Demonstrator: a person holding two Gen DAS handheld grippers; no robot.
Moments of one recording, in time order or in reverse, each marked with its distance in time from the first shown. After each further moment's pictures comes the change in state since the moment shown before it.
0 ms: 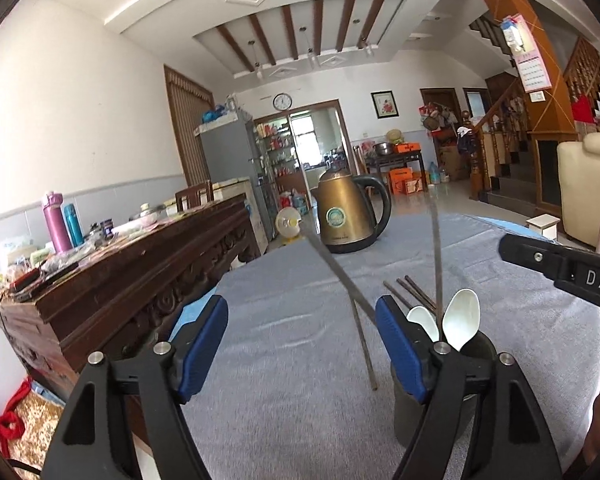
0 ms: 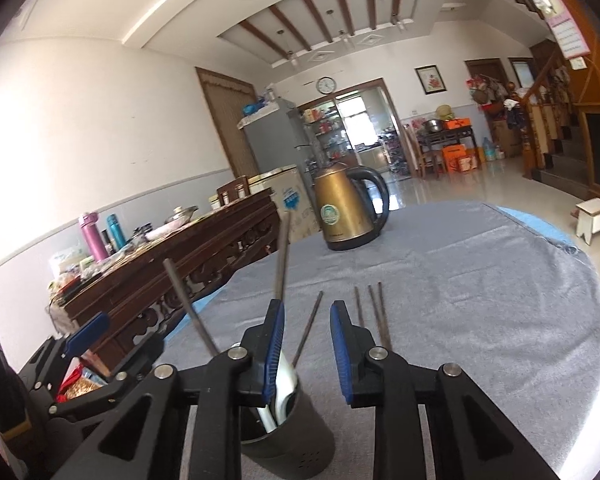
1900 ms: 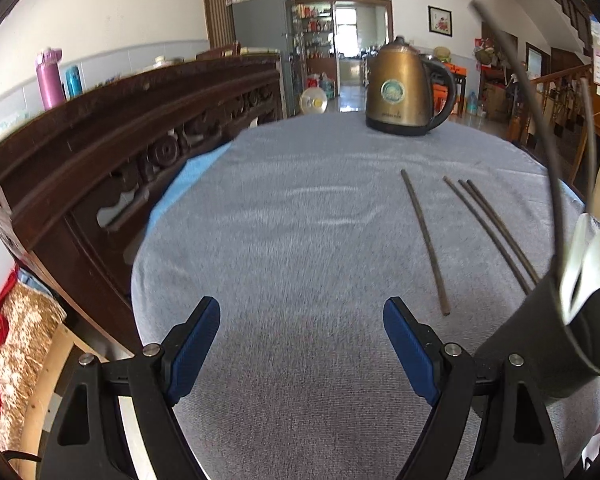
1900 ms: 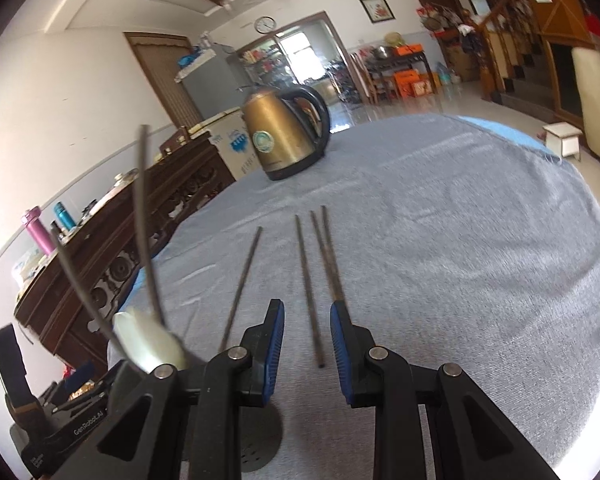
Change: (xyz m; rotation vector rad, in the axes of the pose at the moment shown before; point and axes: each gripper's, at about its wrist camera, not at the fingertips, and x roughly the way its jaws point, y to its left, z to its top) left arm 0.098 0.050 -0.066 -0.211 0.471 0.018; right arm 0.063 -0.051 -0.025 0.167 0.257 -0.142
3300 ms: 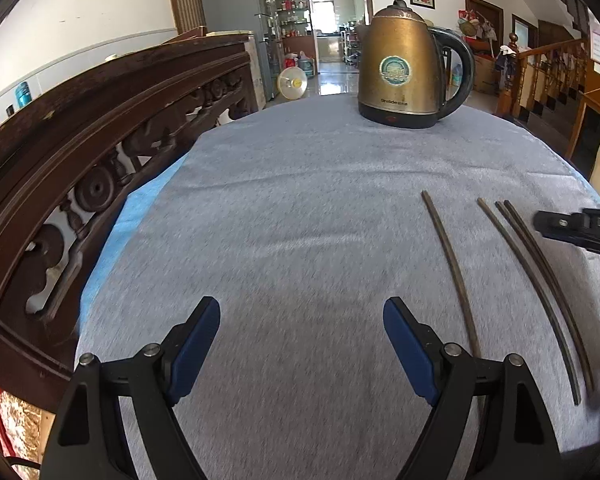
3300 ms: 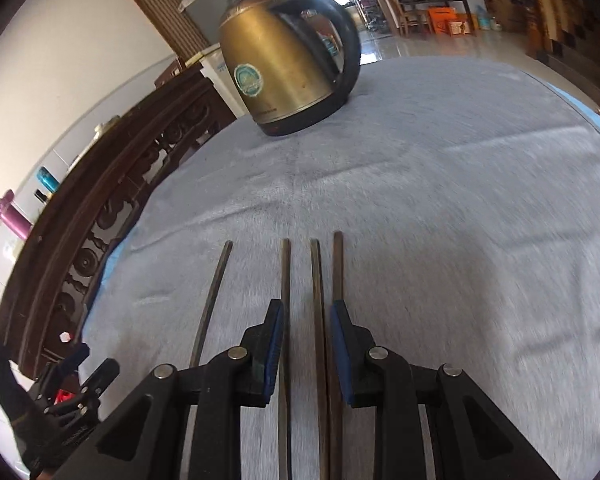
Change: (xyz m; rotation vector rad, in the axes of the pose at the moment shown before) left arm 0.110 -0.015 0.090 0.092 0.074 -0.046; right arm 0.199 -0.007 0.109 -0.073 0.306 0.065
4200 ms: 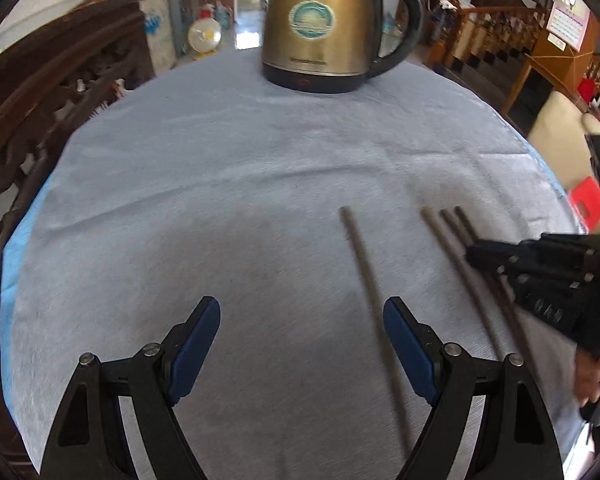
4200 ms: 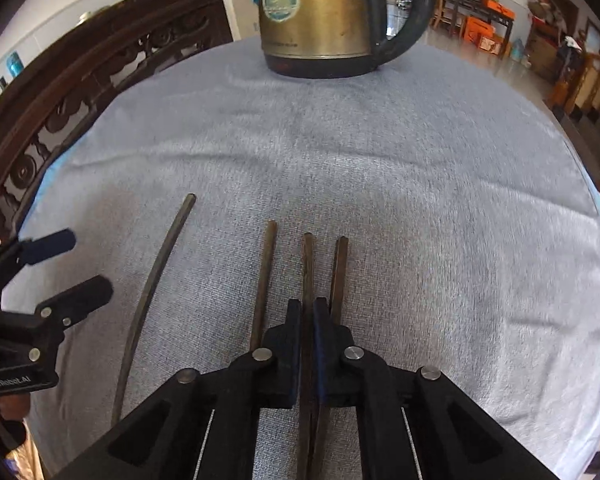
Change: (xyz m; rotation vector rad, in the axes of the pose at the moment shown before) left arm 0.074 -0.050 0.077 0.119 0.238 -0.310; right arm 0.054 0.038 0.023 -0.289 0.233 -0.246
